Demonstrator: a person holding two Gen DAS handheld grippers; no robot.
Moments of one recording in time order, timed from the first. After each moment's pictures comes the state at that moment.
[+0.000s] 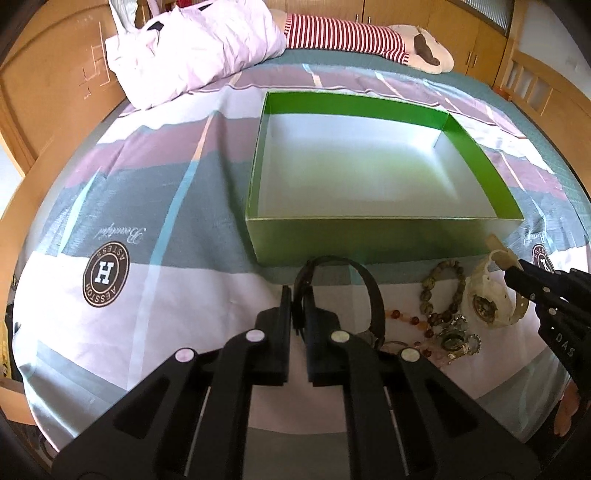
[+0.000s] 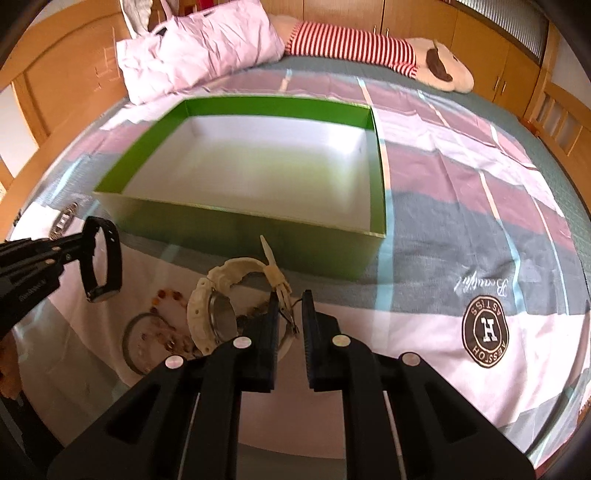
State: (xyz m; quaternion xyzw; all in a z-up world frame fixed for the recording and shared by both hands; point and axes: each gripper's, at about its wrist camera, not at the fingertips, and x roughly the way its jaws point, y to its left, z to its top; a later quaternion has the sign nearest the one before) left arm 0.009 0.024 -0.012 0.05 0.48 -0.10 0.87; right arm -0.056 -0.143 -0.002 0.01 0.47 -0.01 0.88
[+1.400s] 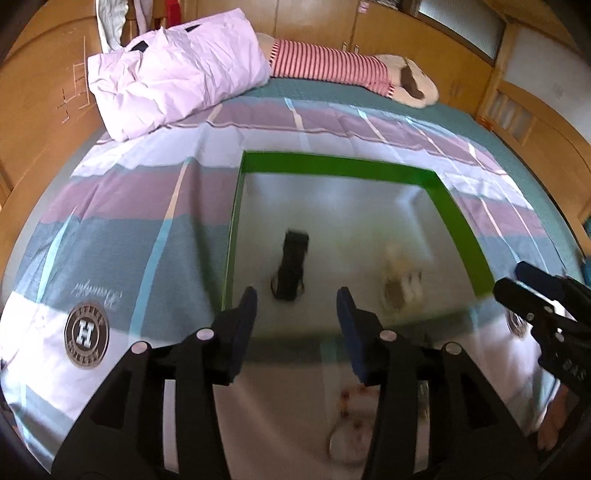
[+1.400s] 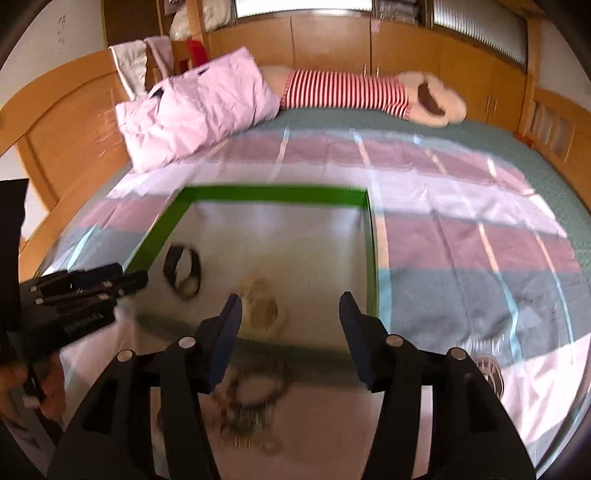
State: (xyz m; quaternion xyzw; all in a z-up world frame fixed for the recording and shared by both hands) left arm 0.052 0.012 0.018 0.02 0.45 -0.15 0.88; right arm -0.010 -0.177 0.040 0.06 0.43 0.01 0.90
